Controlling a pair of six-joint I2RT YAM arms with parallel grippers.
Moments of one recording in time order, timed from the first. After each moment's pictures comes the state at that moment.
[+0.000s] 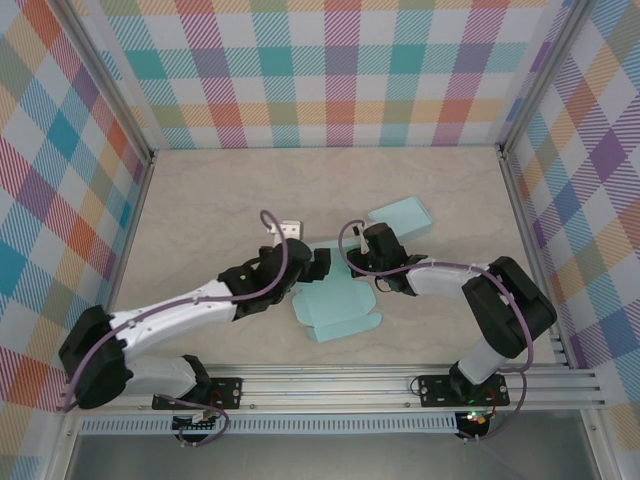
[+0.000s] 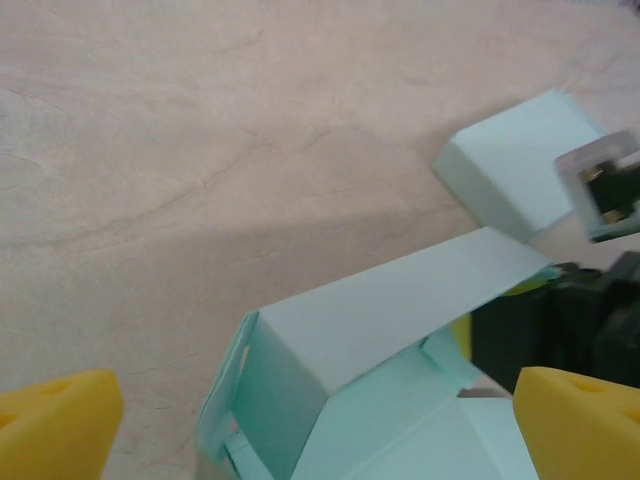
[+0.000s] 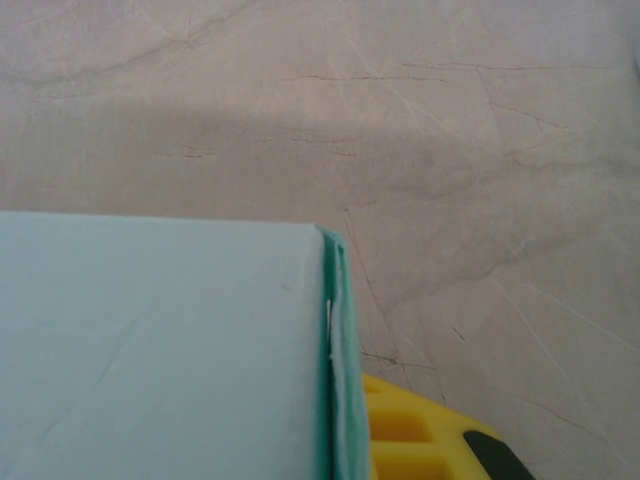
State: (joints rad) left arm -0.93 1.23 0.85 -0.28 -0.51 -0.63; right arm 0.64 1.61 0.73 0.13 -0.03 0.36
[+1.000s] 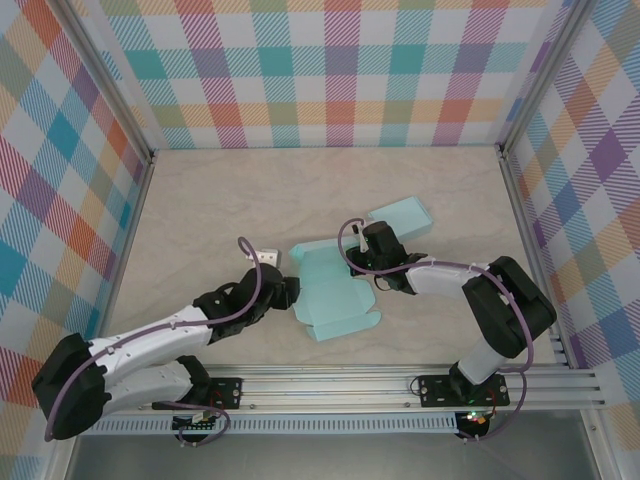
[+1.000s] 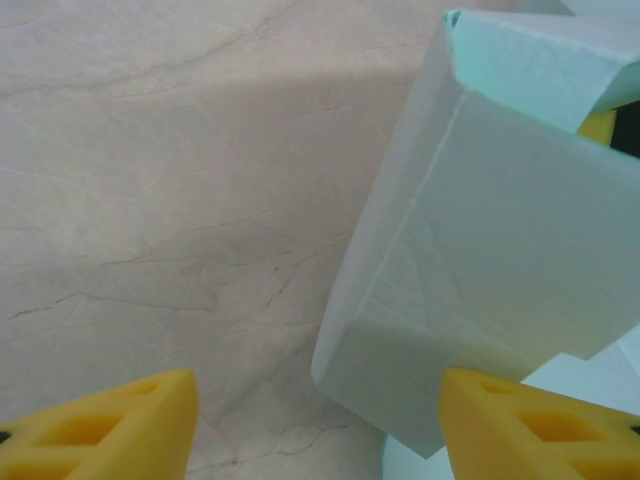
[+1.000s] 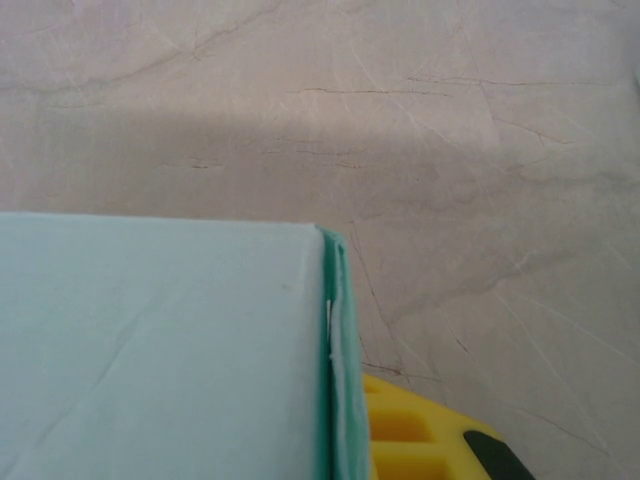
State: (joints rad) left arm -0.85 1.06 0.55 -0.23 -0.35 -0.60; right arm 0.64 1.61 0.75 0.12 -0.03 0.36
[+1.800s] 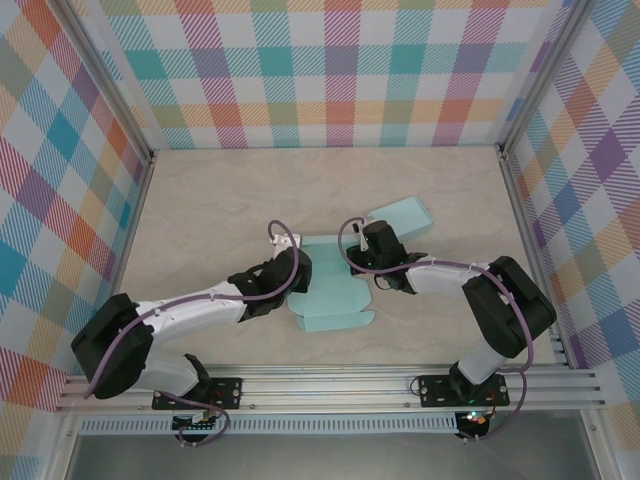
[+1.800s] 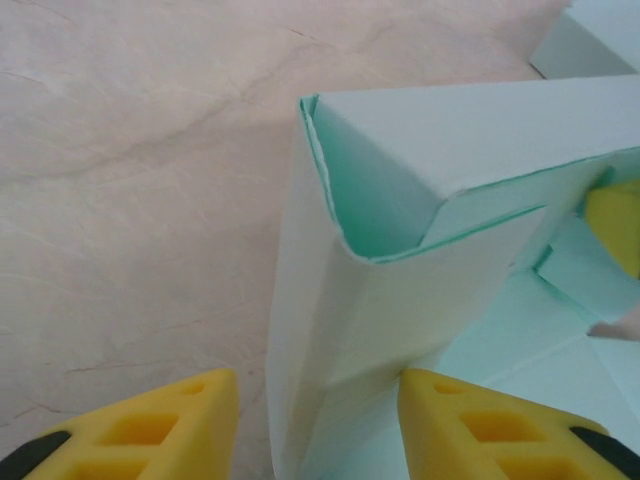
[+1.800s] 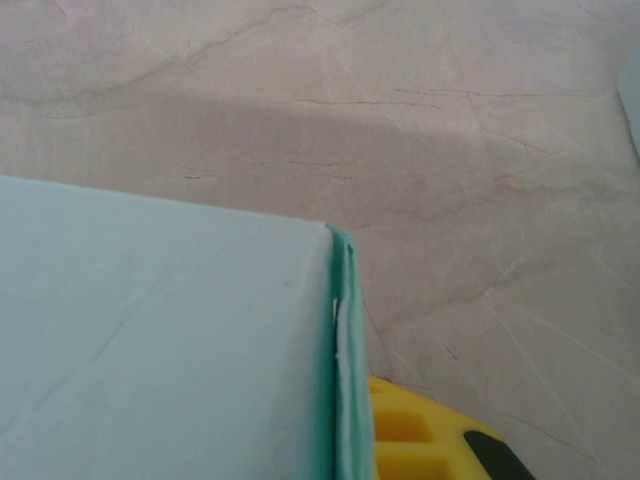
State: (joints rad) left arm -0.88 1.37 0.74 -0.18 -0.49 -0.55; right arm 0.64 1.61 0.75 0.12 -0.01 0.36
